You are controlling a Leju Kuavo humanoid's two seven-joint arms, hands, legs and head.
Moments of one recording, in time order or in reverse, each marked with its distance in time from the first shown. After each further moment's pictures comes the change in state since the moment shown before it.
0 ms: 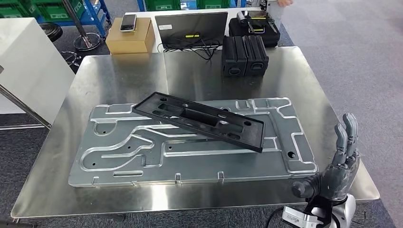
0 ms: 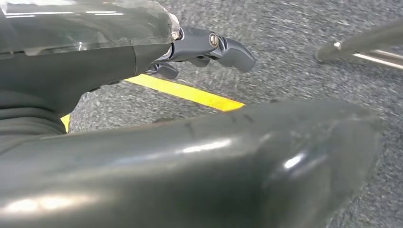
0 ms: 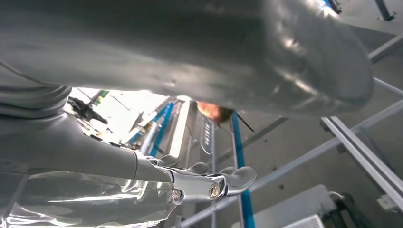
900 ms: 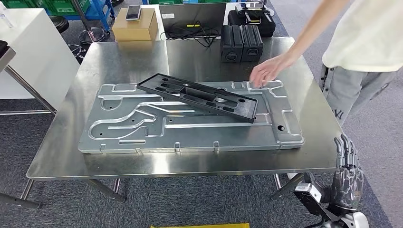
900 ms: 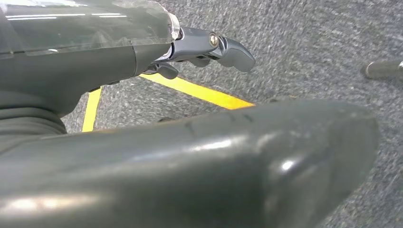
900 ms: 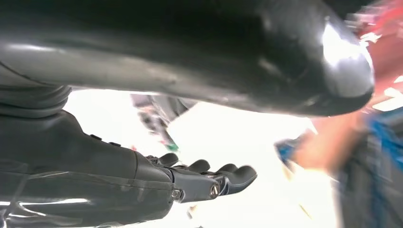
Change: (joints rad) left arm -0.007 -0.012 0.019 -0.001 0.015 0.012 0.032; right arm 0.044 0.057 -0.362 0.387 0.129 0.096 0.104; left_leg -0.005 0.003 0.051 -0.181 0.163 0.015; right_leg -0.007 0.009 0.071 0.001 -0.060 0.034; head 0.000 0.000
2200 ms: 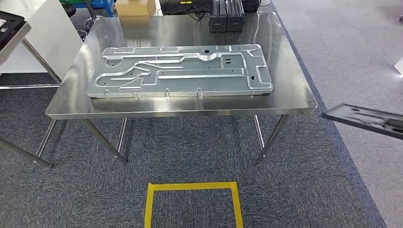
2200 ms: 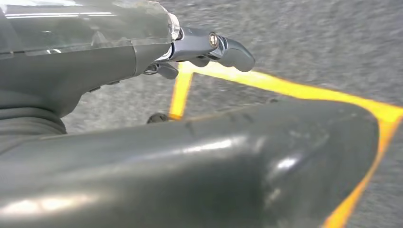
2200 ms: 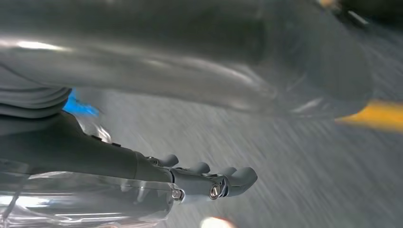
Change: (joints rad) left arm 0.020 -0.004 -0.007 0.000 -0.108 -0.043 0.013; right arm -0.199 0.058 -0.697 1.335 0.464 0.463 0.582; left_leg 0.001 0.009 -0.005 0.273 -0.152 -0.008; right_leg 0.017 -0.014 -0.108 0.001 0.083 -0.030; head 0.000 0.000
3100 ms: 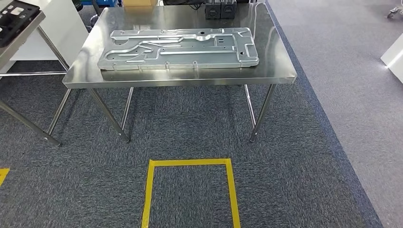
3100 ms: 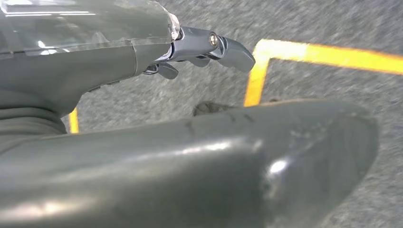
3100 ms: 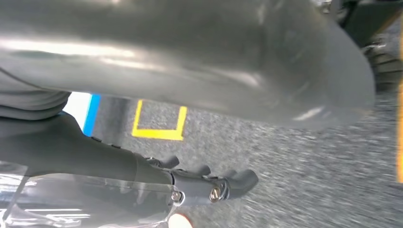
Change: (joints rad) left arm -0.016 -0.020 -0.030 0.006 -0.044 -0.019 0.089; right arm -0.038 0.061 -0.104 0.080 -0.056 0.072 0.089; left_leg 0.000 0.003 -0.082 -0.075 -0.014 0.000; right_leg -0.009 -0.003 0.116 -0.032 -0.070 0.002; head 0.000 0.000
